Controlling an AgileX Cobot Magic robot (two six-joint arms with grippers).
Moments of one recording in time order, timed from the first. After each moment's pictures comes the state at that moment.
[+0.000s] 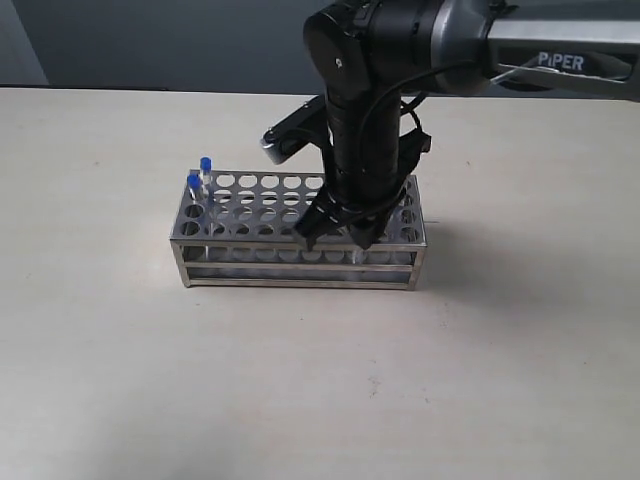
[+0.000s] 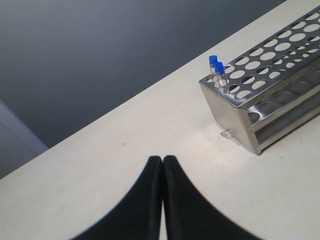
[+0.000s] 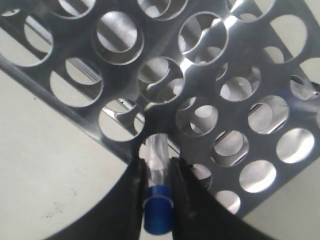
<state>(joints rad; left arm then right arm) -0.28 0.00 0.01 0.56 0.30 -0.12 0.83 2.05 -1.62 -0.14 1.20 -0.05</state>
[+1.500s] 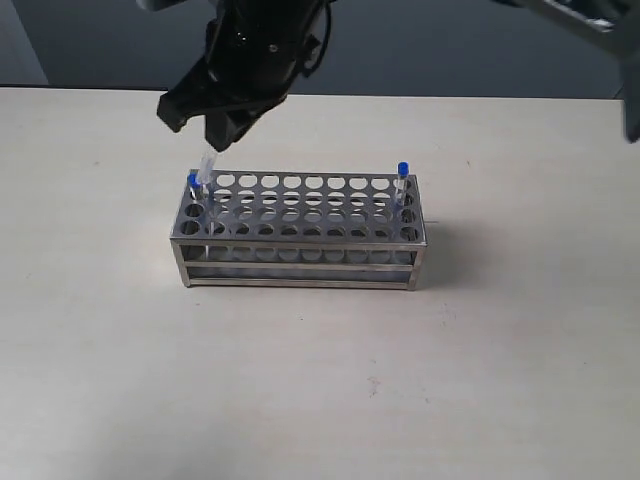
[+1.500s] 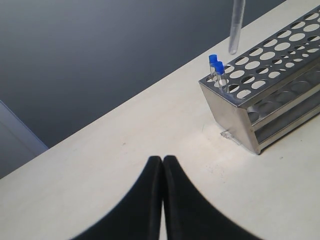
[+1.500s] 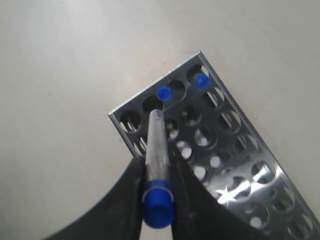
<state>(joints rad) -0.28 0.00 0.01 0.56 0.30 -0.12 0.86 2.13 -2.10 0.24 1.21 -0.28</state>
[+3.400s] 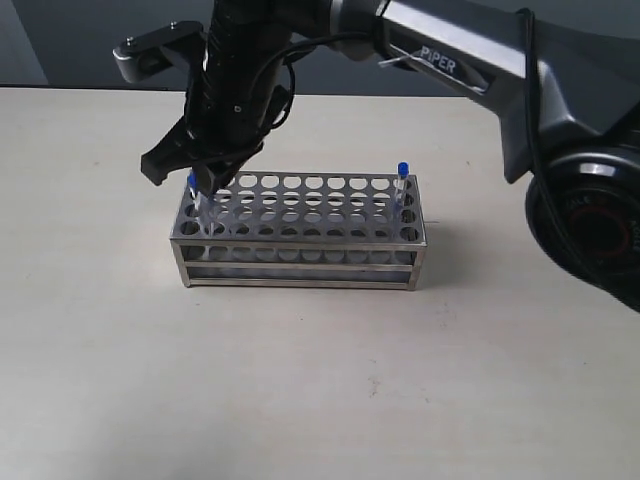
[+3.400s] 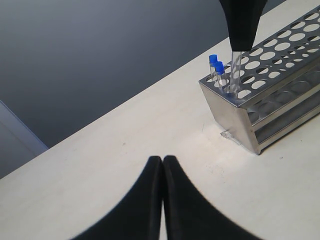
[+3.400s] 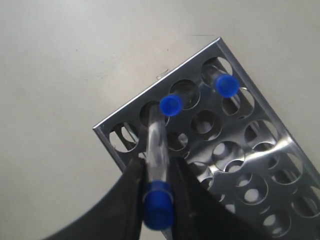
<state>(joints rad) -0.28 0.00 0.01 0.56 0.30 -0.12 0.90 2.28 -2.18 0.19 1.22 -0.21</state>
